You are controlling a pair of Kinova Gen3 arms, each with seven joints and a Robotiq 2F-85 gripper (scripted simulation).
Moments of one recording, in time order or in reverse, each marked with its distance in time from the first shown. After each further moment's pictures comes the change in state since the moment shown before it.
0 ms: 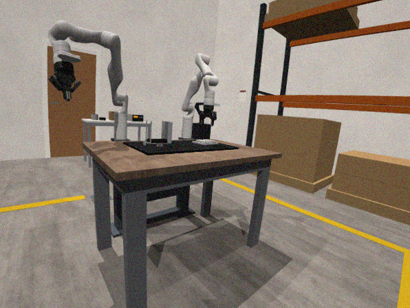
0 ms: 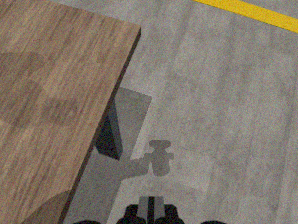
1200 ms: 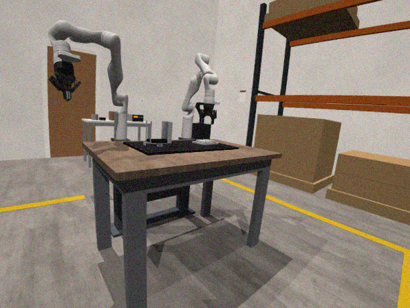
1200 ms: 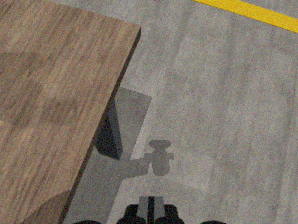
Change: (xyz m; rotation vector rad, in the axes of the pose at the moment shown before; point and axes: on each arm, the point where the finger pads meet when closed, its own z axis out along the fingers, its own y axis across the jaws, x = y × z) left arm 0.000 0.000 -0.010 0.000 0.000 0.000; right arm 0.000 0.000 0.000 0.000 0.000 0.000
